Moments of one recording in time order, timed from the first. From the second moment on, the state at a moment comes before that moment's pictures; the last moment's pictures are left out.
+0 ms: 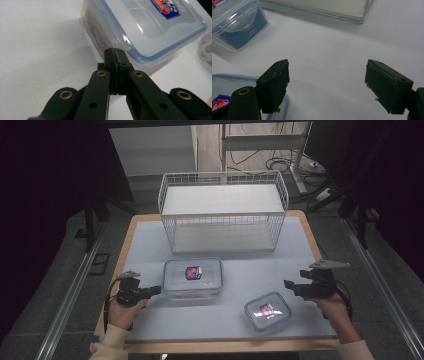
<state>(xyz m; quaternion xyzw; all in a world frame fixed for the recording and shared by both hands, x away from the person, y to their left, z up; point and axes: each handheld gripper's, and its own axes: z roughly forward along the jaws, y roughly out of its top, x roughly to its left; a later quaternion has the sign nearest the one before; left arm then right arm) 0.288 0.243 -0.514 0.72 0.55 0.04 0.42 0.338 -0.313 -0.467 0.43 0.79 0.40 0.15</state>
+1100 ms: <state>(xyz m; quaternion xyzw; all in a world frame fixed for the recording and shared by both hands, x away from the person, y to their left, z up) 0.337 0.180 -0.521 0.73 0.53 0.01 0.42 0.339 -0.307 -0.473 0.43 0.80 0.39 0.14</state>
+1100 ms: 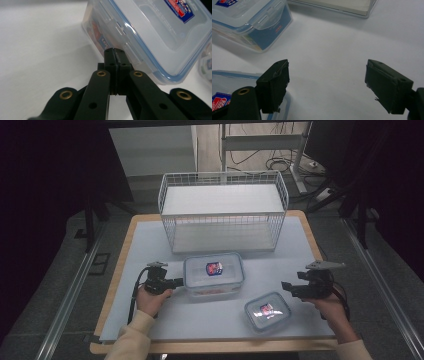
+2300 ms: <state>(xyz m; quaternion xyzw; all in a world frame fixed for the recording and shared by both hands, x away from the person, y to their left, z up) 0.321 0.178 -0.493 0.73 0.50 0.05 0.45 0.337 -0.306 -0.465 0.43 0.78 0.43 0.12</state>
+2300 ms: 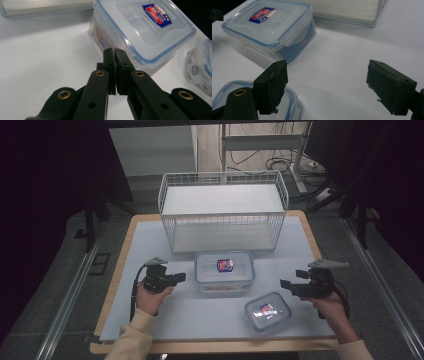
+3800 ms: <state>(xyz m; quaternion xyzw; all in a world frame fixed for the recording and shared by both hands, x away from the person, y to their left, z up) 0.347 0.169 -0.474 0.71 0.51 0.00 0.48 0.375 -0.247 -0.453 0.42 0.79 0.45 0.00</state>
